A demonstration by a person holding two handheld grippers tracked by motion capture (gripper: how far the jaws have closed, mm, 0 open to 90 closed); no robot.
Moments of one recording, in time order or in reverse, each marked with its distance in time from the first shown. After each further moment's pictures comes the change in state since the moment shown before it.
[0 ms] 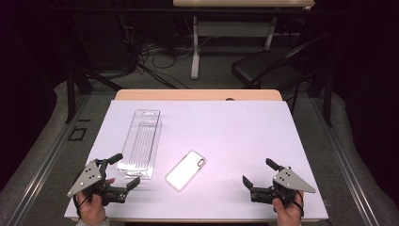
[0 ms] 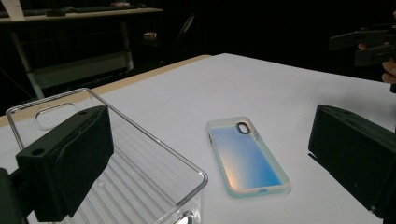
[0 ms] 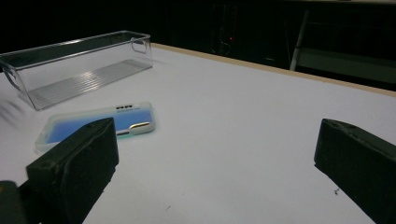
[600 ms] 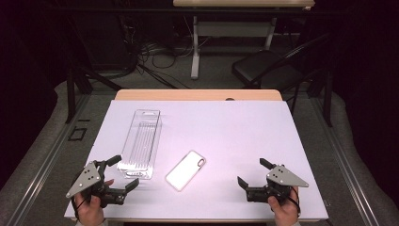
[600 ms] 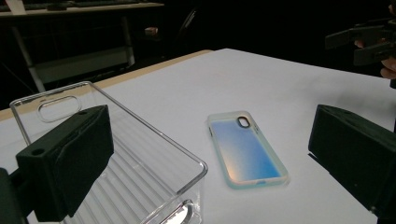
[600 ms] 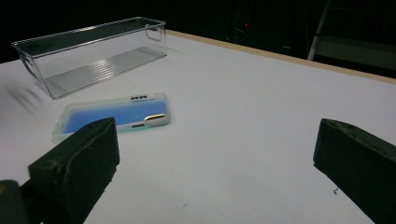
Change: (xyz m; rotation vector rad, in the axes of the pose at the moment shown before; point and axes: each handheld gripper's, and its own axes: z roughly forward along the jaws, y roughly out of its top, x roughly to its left) left arm -0.001 -0.002 -0.006 0.021 0.013 -0.001; right arm 0.006 0.005 0.011 0.059 0.058 -0.005
